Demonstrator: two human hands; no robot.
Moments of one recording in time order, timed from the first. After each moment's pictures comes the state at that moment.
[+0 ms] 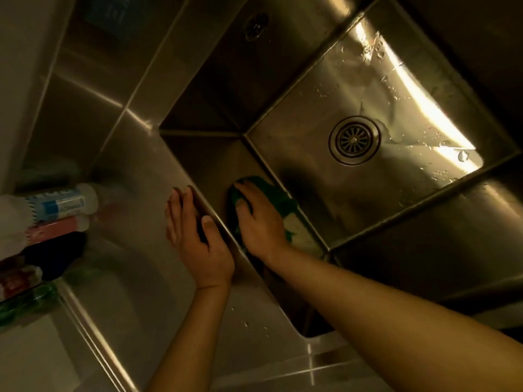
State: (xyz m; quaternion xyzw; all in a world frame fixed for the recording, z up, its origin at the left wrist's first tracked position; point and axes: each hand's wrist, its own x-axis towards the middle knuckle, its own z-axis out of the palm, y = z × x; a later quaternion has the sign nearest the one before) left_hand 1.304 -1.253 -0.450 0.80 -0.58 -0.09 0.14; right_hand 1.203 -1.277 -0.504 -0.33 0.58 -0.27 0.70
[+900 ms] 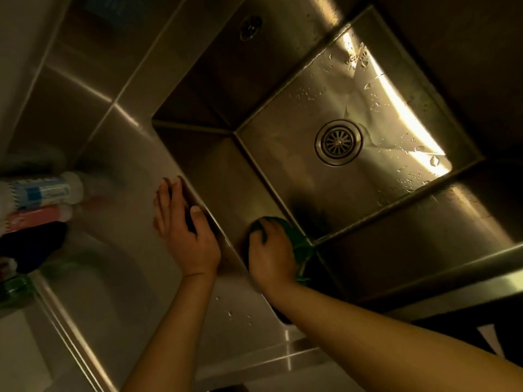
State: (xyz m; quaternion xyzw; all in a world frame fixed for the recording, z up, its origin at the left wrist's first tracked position) left_hand 1.299 -1.254 -0.445 0.82 -0.56 -0.10 0.12; right_hand 1.179 -1.210 -0.484 -0.23 0.69 -0.13 0.67
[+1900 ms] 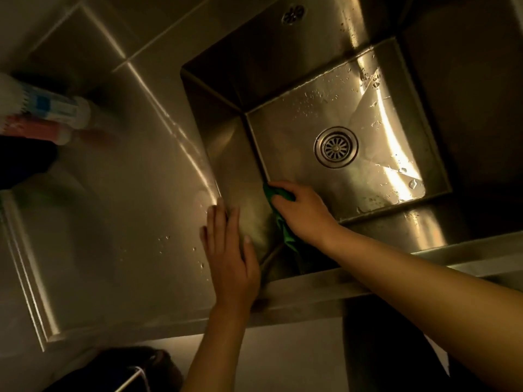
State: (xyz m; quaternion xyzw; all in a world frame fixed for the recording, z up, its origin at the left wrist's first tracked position) left_hand 1.197 -1.122 -0.439 0.80 -0.56 -0.17 0.15; right_hand 1.061 -1.248 -0.474 -0.44 0.55 -0.12 0.70
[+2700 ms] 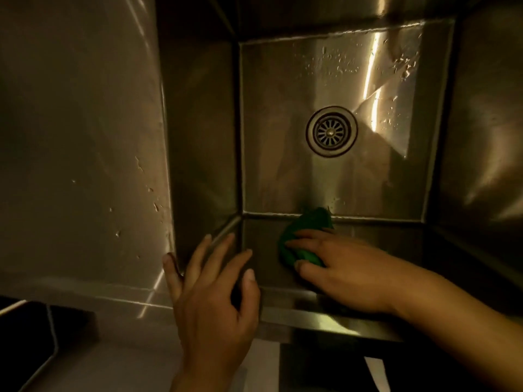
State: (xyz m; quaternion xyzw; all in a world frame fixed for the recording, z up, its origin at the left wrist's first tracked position) left_hand 1.100 -1.089 -0.430 0.87 -0.43 -0.23 0.01; right_hand 0.948 -1.265 -0.476 -0.69 0.26 0.35 0.57
